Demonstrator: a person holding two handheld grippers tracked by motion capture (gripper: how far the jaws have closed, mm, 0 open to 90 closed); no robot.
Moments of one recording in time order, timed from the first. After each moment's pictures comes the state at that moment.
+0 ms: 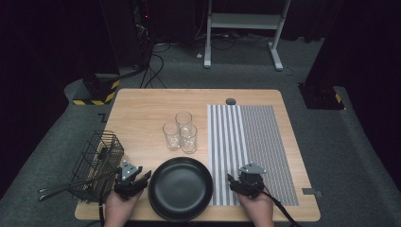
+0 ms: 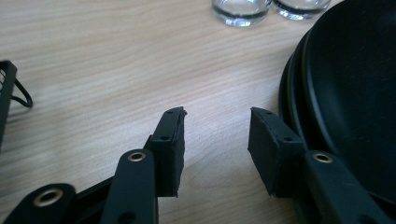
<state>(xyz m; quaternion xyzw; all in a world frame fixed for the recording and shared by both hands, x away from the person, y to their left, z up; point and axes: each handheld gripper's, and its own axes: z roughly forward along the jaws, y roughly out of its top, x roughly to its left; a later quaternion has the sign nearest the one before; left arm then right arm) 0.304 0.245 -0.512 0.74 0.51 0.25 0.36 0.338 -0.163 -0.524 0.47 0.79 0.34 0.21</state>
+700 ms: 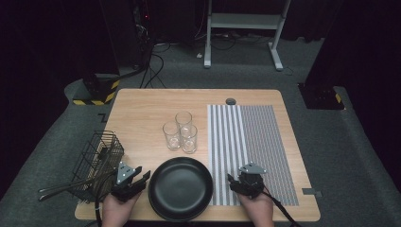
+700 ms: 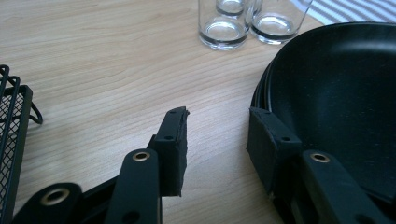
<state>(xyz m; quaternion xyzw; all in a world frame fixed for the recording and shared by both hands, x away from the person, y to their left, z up) 0.290 0.247 -0.496 0.74 0.49 0.25 0.39 0.338 -0.163 -0.524 0.47 0.79 0.34 0.21</state>
